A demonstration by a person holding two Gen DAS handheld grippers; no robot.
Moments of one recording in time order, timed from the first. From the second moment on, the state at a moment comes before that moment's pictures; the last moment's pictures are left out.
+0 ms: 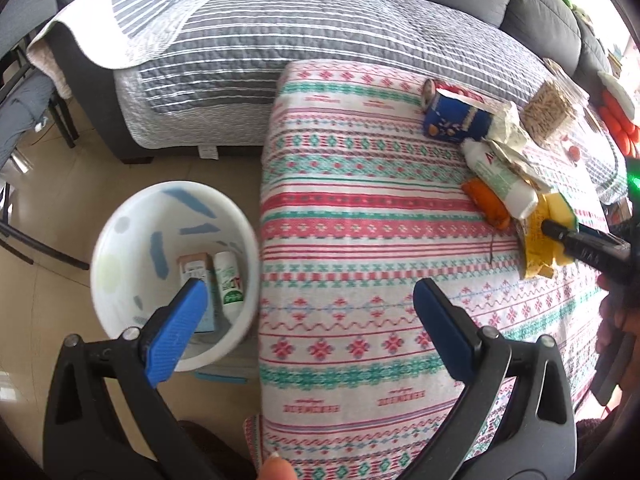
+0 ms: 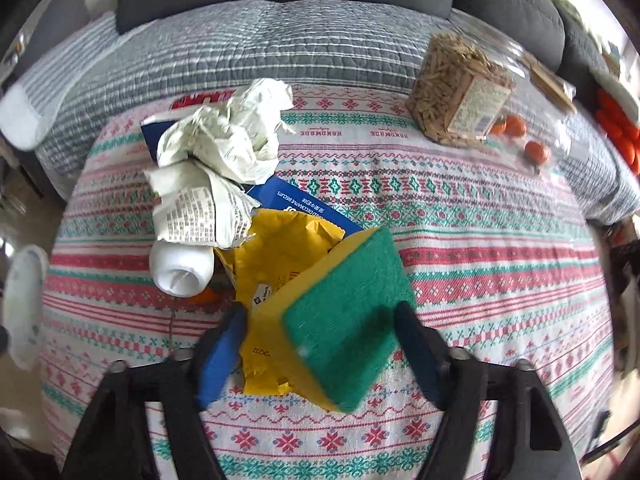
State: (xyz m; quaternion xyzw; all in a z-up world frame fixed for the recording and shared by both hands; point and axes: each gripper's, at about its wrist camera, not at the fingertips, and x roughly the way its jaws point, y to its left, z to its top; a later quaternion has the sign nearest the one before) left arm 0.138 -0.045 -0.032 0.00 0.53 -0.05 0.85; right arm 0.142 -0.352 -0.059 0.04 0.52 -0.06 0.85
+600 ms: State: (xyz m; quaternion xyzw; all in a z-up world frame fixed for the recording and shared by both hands) left arm 0.177 -0.136 -0.018 -0.01 0.51 -0.12 0.86; right arm 0.093 -0.430 -0.016 0.19 0.47 -0.06 0.86
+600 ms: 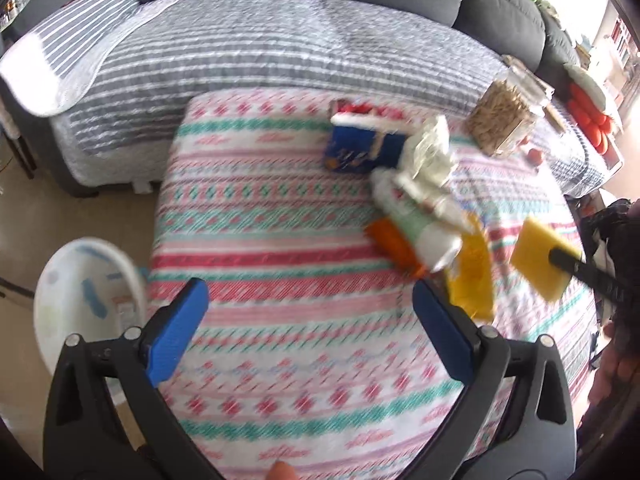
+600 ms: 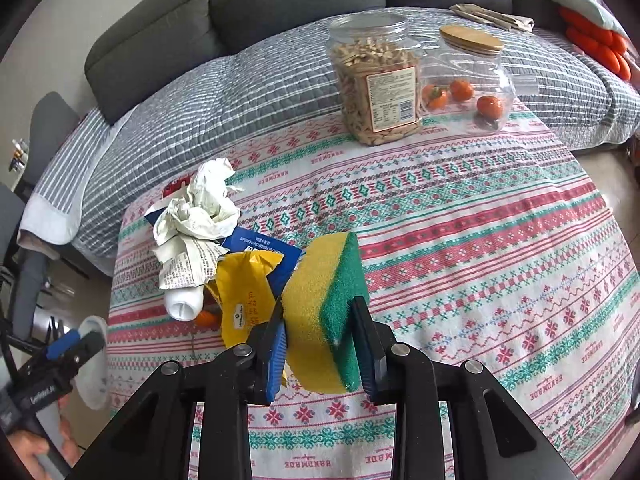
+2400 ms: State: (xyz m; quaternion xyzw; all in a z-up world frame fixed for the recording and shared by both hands) left arm 0.143 -0.077 -0.024 -0.15 0.51 -0.24 0.81; right arm 0.074 -0.344 0.015 0.13 0.45 0.01 0.89
